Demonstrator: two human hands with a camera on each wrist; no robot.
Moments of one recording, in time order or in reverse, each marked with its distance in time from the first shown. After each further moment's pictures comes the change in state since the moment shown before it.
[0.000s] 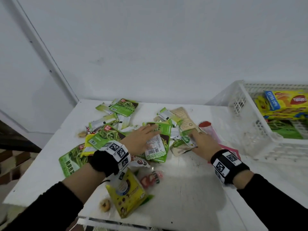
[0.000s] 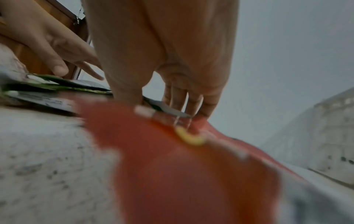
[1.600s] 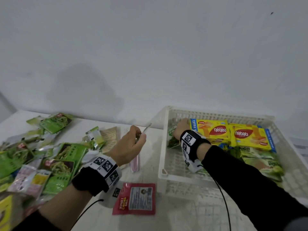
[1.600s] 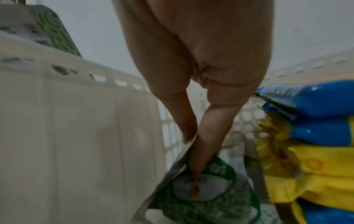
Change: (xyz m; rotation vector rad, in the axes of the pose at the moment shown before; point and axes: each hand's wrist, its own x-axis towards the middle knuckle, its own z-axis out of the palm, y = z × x) left_hand 0.198 0.248 -0.070 -0.751 0.451 -0.326; right_hand 0.071 0.231 -0.151 -0.297 -0.318 0.279
